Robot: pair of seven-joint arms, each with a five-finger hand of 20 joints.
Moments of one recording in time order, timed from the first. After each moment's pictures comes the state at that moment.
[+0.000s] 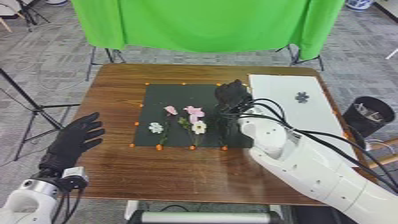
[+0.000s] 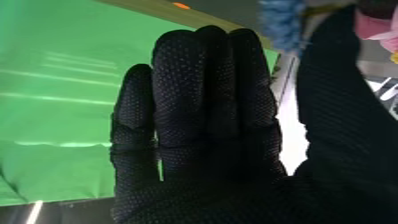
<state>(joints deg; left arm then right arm) 135.0 -41.9 -102.2 -116.7 38.7 8.6 12.9 -57.0 -55.6 32.0 -87.7 -145.4 1.9 19.7</state>
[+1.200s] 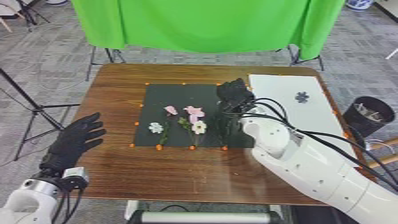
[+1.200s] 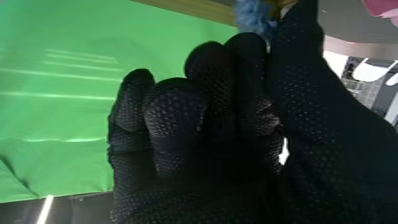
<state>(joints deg) 134.8 -41.6 -101.9 -116.4 38.8 8.2 12.9 -57.2 -54.7 31.7 -87.9 -144.0 5.9 19.9</state>
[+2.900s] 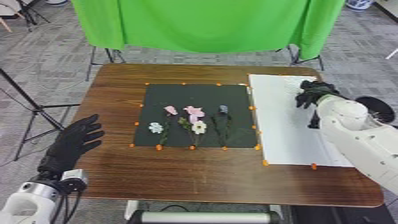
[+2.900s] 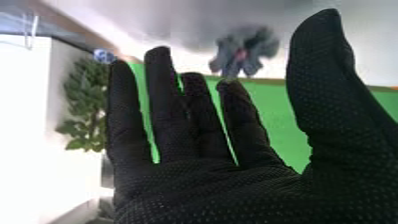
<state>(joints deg) 136.3 -41.5 -102.3 -116.6 38.3 8.8 14.2 -58.5 -41.6 47.7 -76.5 -119.7 -9.4 25.8</state>
